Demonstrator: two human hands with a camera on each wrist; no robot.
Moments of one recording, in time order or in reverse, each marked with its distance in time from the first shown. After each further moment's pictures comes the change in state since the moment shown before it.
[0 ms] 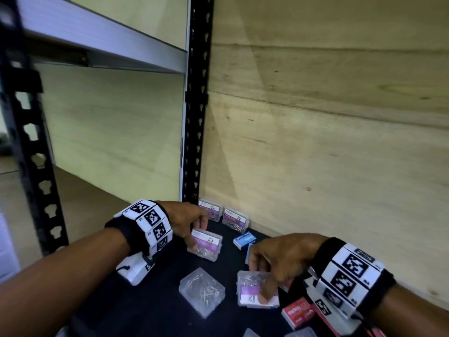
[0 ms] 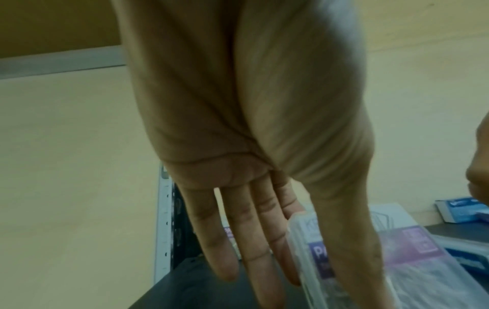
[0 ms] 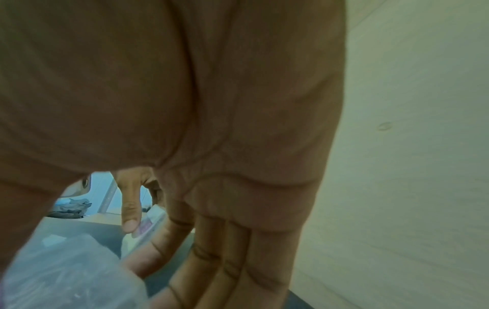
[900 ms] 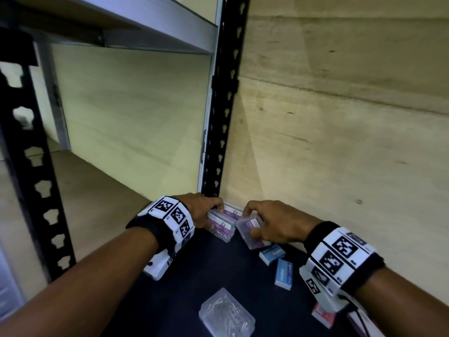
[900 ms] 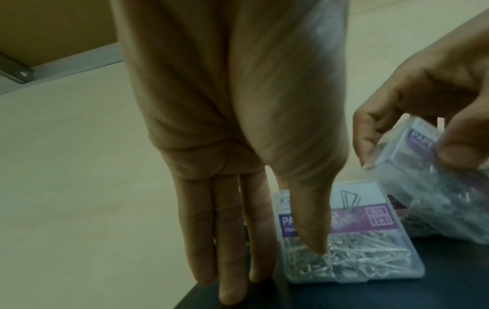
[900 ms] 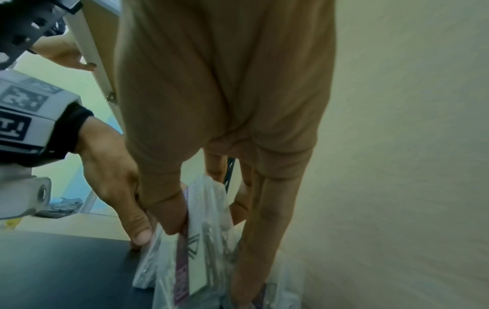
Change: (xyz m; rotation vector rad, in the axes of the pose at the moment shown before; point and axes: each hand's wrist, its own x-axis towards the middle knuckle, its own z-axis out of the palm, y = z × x) left_hand 0.042 -0.047 -0.013 0.154 0.166 -0.054; right_hand 0.086 -0.029 -0.056 -0.102 0.436 -0.091
